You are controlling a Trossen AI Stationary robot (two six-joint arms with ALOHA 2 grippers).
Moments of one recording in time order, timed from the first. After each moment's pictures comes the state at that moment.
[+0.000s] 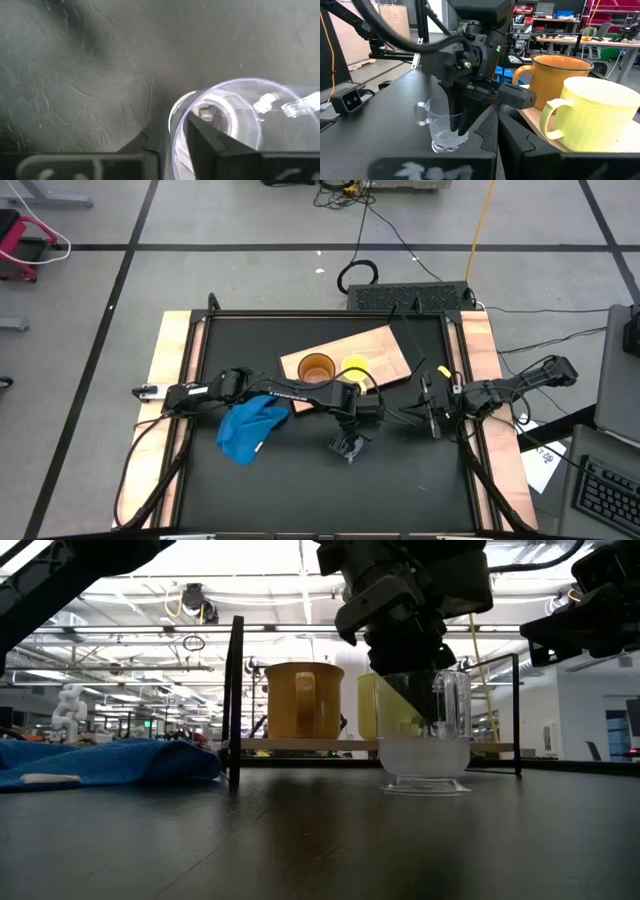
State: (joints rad) left arm -0.10 2.45 2.24 -0.97 0.21 0.44; right arm 0.33 0.16 0.02 0.05 0.23 0.00
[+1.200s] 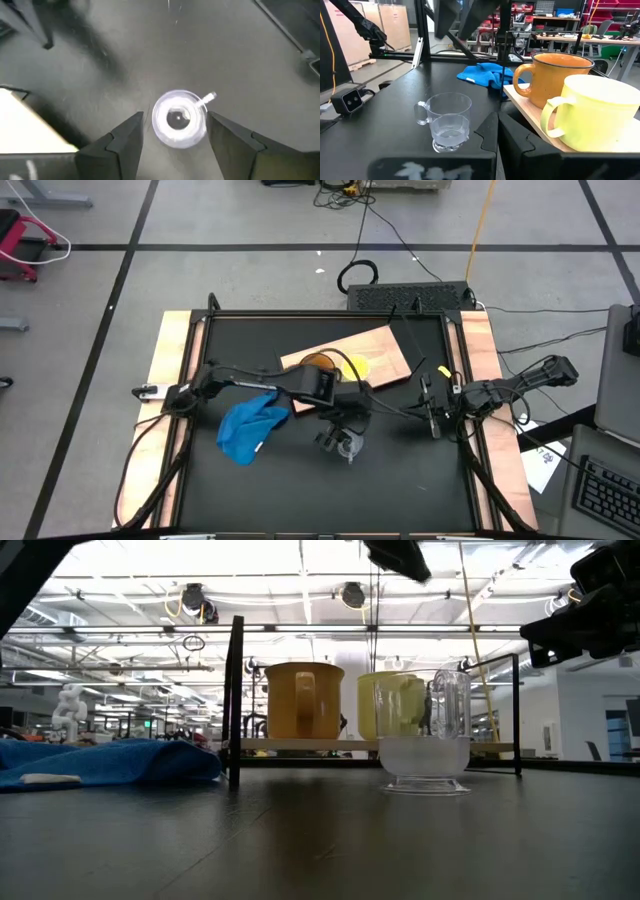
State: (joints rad) left arm -0.13 2.20 2.28 -1.10 0.18 0.42; right arm 0.33 0.16 0.02 0.05 0.23 0.01
